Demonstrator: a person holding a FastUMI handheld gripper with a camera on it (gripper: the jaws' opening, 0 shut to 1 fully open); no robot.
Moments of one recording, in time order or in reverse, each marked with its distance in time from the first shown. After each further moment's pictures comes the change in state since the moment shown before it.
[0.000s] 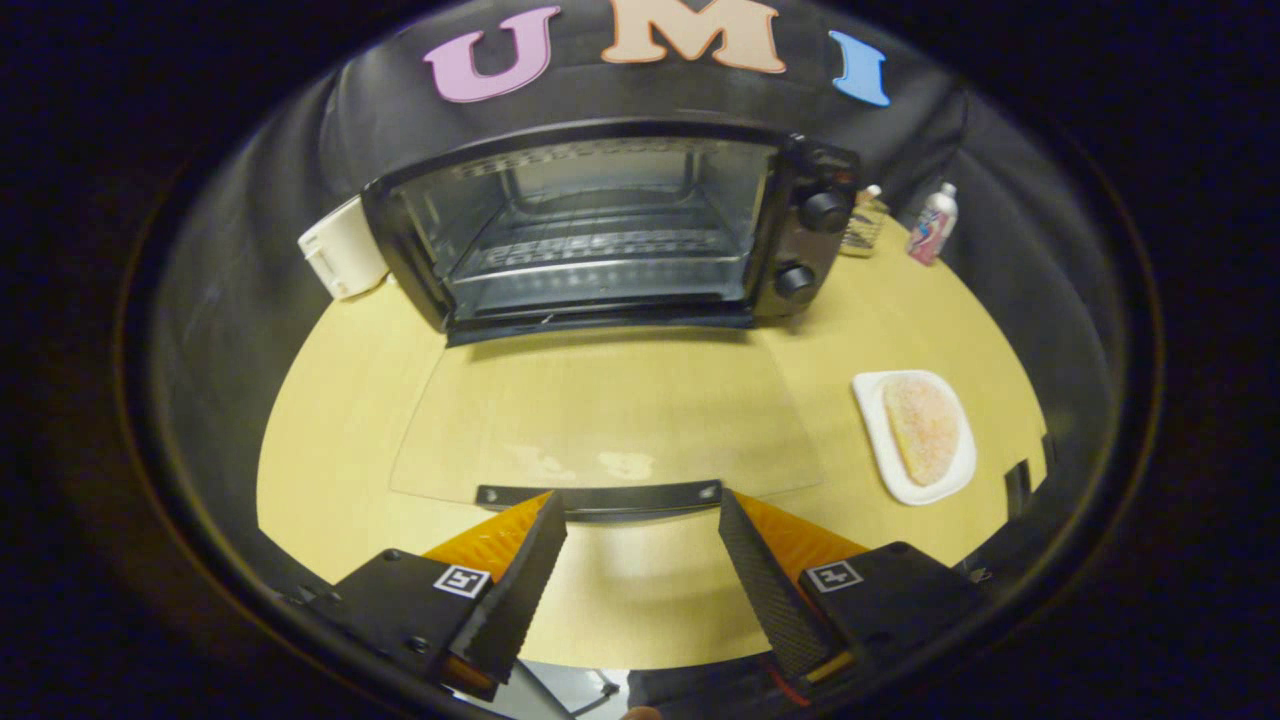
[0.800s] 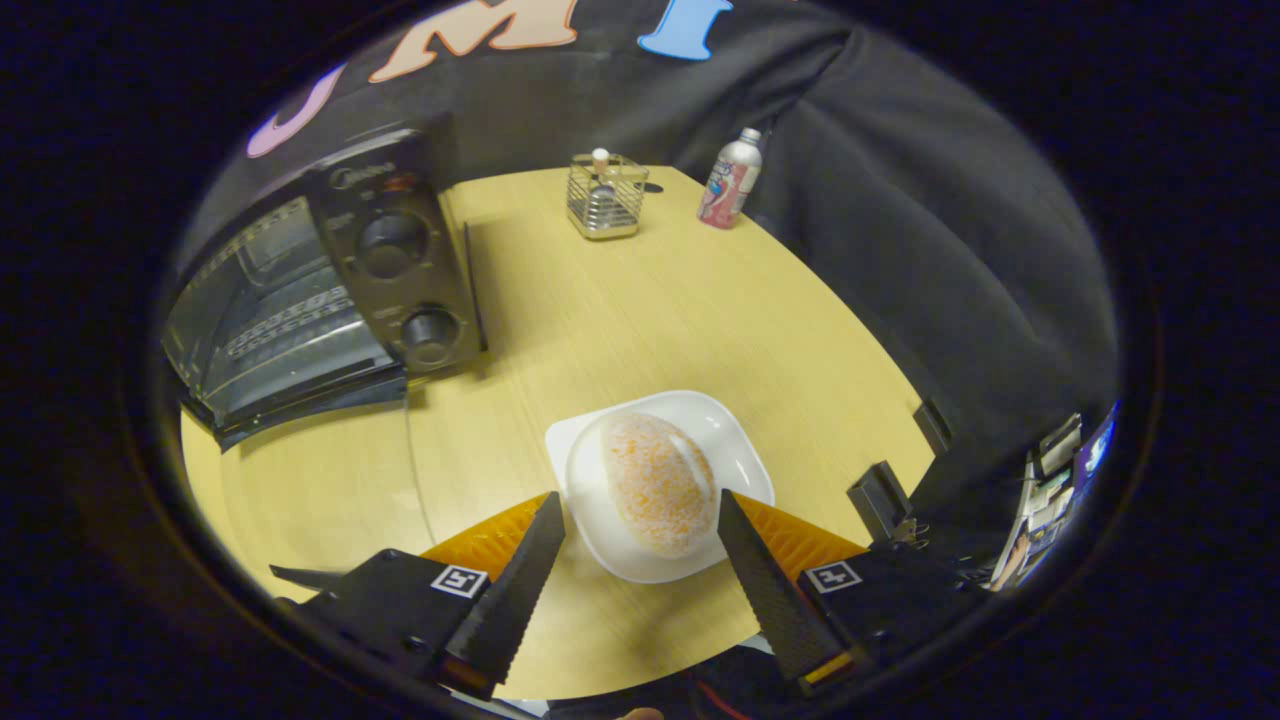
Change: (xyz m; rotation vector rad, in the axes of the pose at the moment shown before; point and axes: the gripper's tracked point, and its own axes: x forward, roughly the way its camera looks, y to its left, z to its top) arm 0.052 -0.202 0.020 0.186 0.126 -0.363
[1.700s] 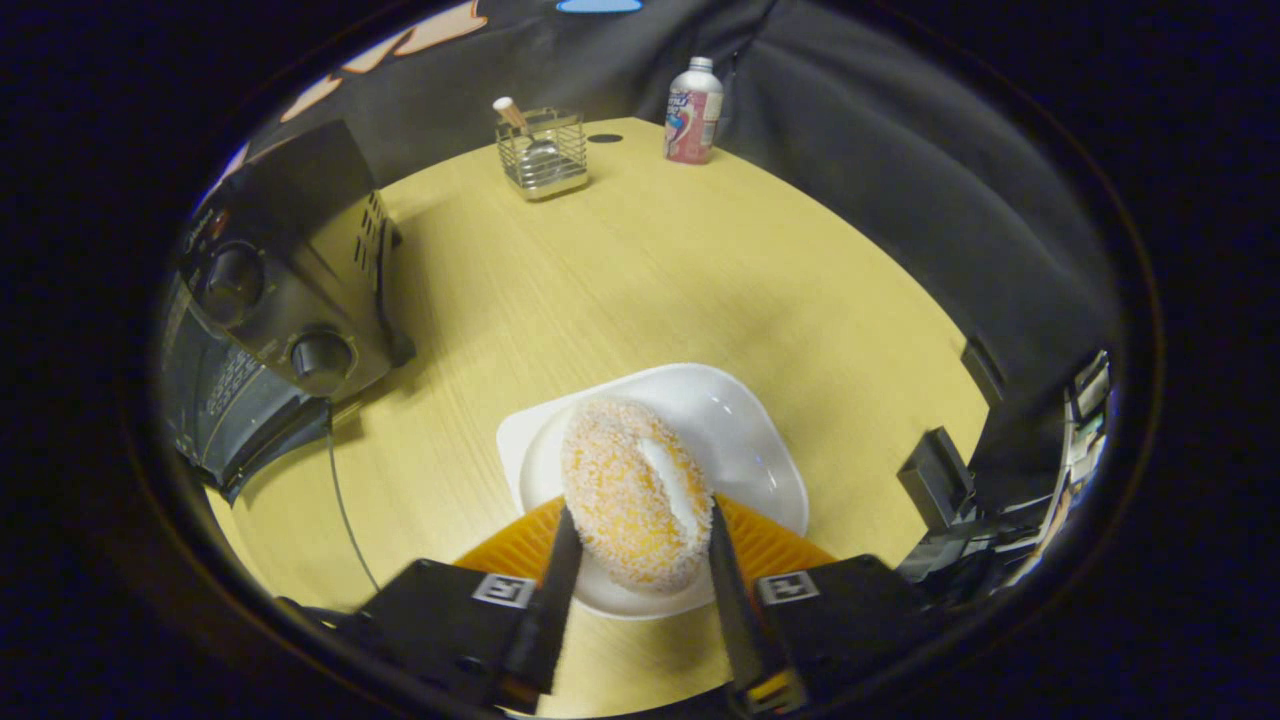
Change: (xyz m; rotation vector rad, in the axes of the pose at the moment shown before) arm 0.046 -0.006 0.001 0.187 0.072 0.077
